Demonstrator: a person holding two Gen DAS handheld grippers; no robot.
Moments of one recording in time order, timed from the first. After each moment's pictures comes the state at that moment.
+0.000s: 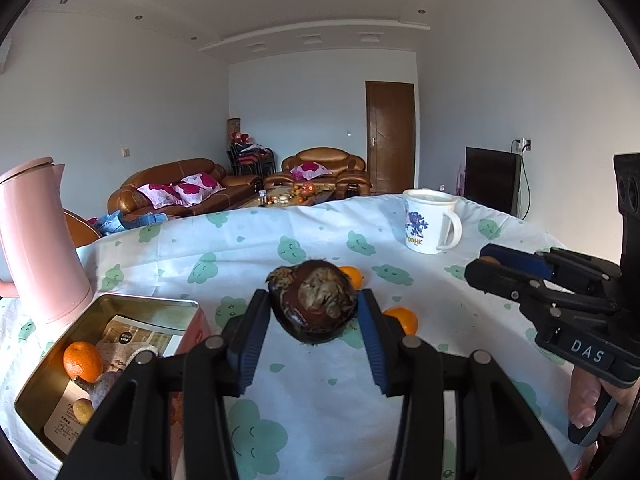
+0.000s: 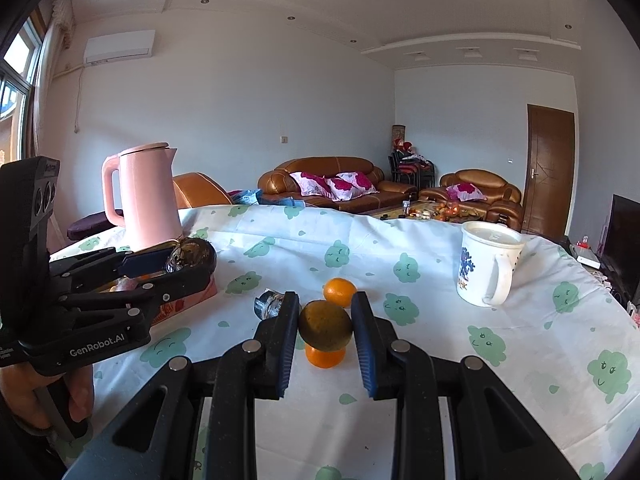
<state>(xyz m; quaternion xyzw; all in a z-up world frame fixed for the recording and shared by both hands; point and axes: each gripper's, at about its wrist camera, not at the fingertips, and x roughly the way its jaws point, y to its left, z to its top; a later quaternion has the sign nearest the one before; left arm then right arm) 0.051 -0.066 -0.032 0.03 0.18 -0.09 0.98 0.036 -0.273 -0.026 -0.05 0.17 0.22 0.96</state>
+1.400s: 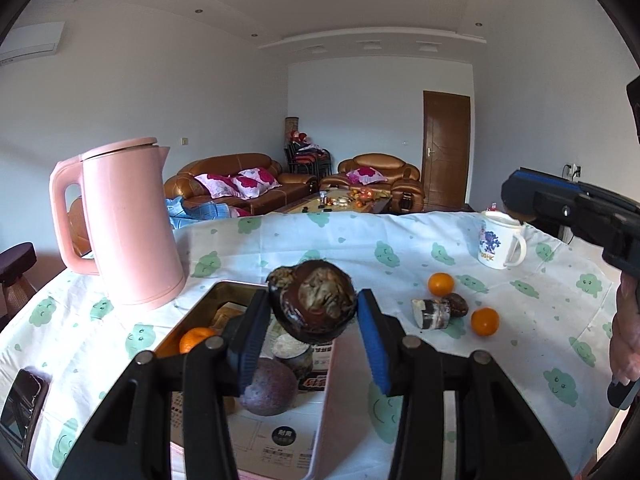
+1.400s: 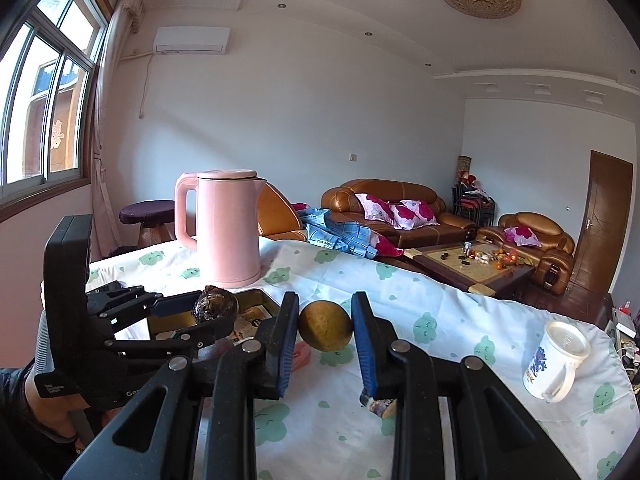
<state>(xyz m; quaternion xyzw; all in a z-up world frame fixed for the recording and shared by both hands) 0.024 0.038 -0.014 -0.01 0.18 0.01 0.98 0.029 -0.167 0.044 -0.10 0.13 0.34 0.93</state>
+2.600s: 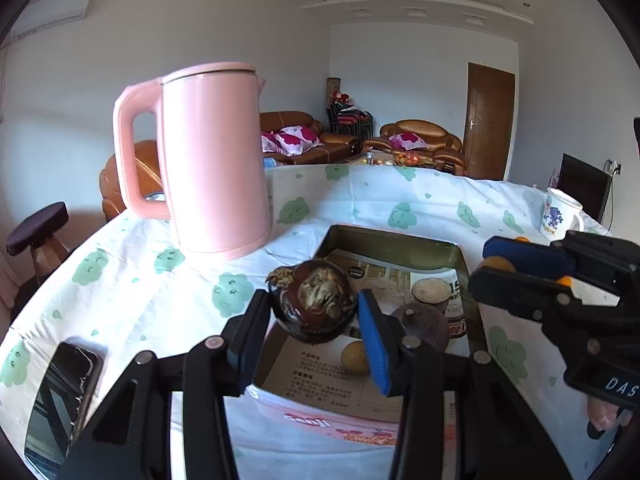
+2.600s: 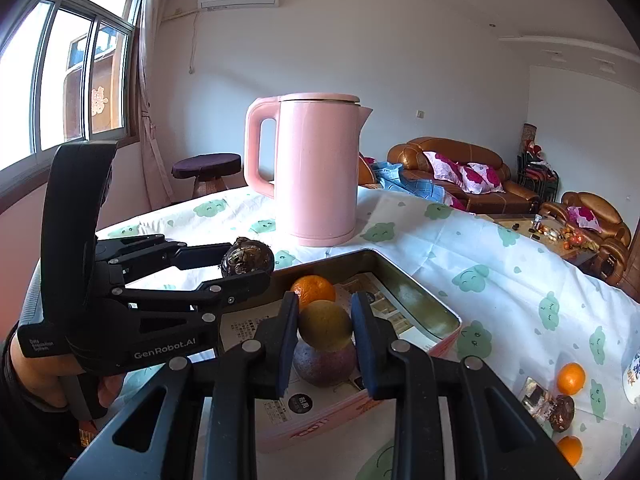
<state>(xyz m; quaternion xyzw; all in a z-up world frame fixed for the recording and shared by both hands) 0.023 0.137 -0.044 -0.04 0.26 0.07 0.96 0.040 -0.039 -0.020 -0.14 0.21 0.43 0.87</state>
